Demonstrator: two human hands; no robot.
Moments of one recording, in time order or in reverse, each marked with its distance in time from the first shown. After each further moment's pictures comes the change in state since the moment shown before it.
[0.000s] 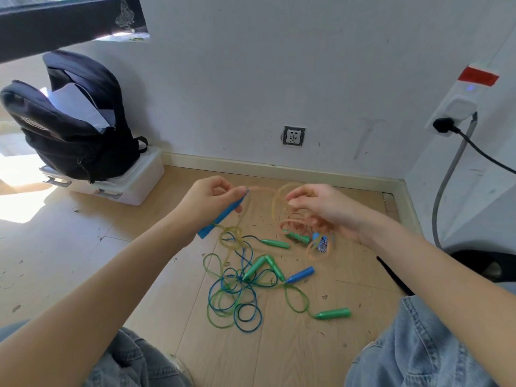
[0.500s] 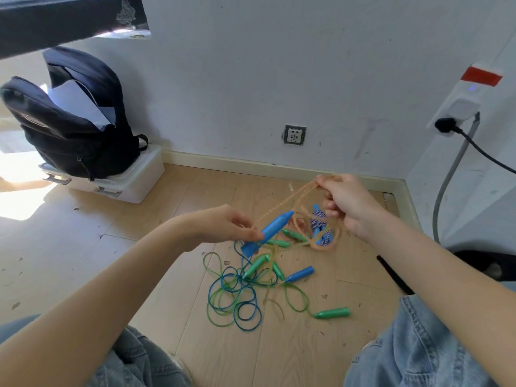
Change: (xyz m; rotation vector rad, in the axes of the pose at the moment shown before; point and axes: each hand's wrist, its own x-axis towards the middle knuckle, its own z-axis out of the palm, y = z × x) left_hand -0.008 0.001 0.007 0.291 -0.546 -0.139; right_hand 0.008 0.001 -0.011 0.345 0.359 0.039
